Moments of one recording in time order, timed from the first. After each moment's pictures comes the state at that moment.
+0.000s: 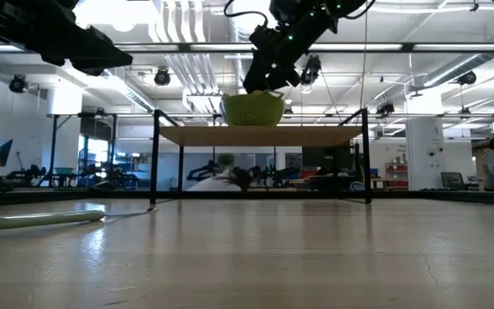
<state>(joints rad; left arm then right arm) -0.30 0.60 0.35 0.01 -0.30 0.07 -0.47 1.80 1.68 -0.55 -0.05 0.02</state>
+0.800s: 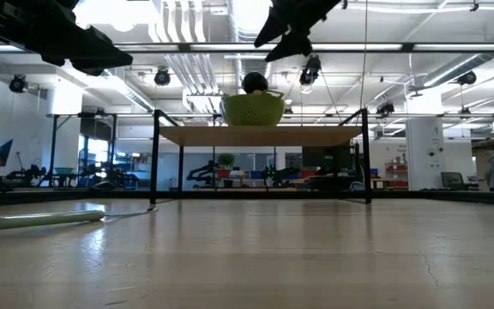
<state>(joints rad) -0.30 0.60 0.35 0.01 -0.30 0.07 -0.42 1.64 1.68 -0.62 -0.06 0.03</state>
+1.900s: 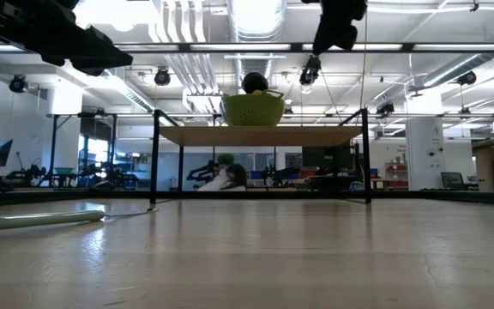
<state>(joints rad) -0.30 0.60 0.35 0.01 -0.30 0.07 -0.15 1.48 1.52 -1.04 -0.05 0.15</state>
